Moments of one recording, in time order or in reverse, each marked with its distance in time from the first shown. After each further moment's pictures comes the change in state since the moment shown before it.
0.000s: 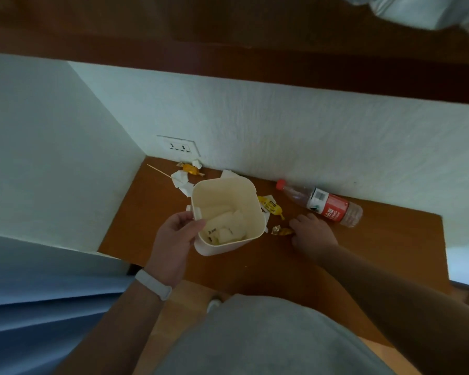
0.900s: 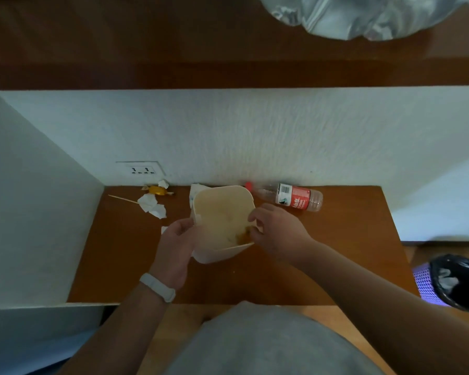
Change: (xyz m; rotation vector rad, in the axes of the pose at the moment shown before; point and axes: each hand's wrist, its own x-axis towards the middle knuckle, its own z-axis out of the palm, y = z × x) left_hand 0.023 0.001 0.023 0.108 -0.221 -0.067; right_hand -0.056 -0.082 -0.084 0.404 0.312 0.093
